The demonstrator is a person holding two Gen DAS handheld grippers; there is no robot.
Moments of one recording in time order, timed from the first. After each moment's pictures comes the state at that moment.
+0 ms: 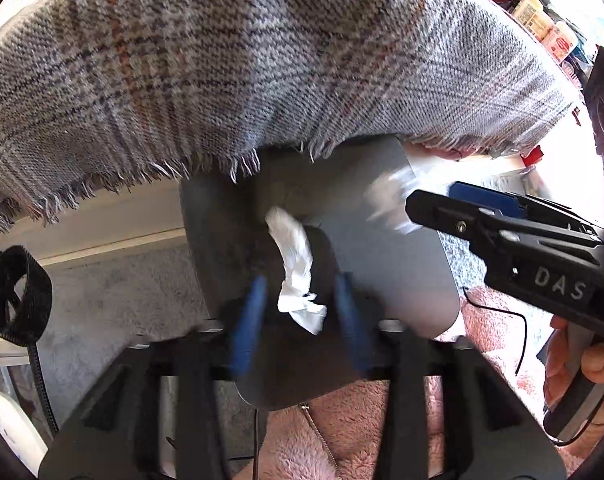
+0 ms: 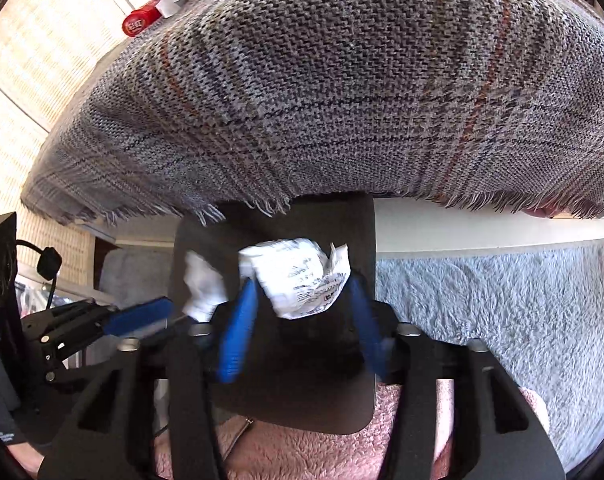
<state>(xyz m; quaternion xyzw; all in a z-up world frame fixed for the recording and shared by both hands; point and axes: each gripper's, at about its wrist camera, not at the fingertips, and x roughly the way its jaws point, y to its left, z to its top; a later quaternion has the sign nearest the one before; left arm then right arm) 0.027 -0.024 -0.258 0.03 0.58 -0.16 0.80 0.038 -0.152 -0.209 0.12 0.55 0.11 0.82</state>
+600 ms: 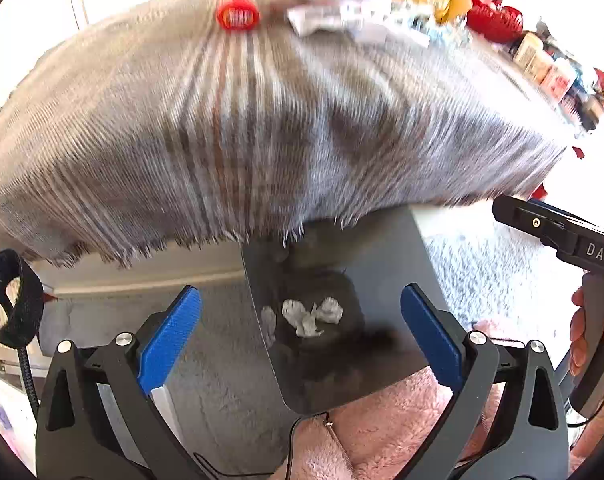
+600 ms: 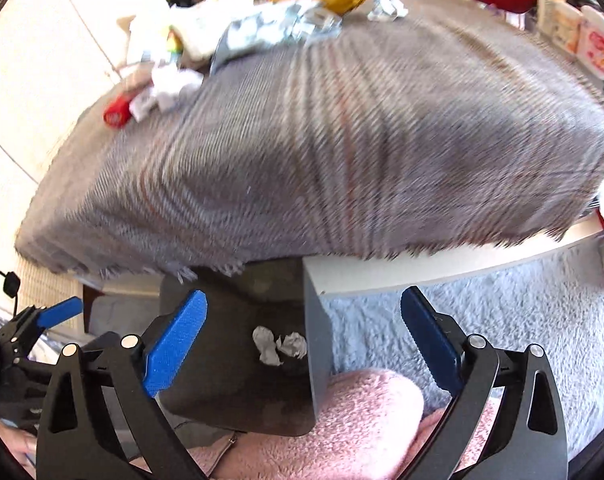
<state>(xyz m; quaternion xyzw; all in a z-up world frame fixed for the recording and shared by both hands) 0.029 0.004 -0.182 0.03 0.52 -0.13 0.85 0.029 -0.215 -0.148 0.14 0.49 0.04 0.86</state>
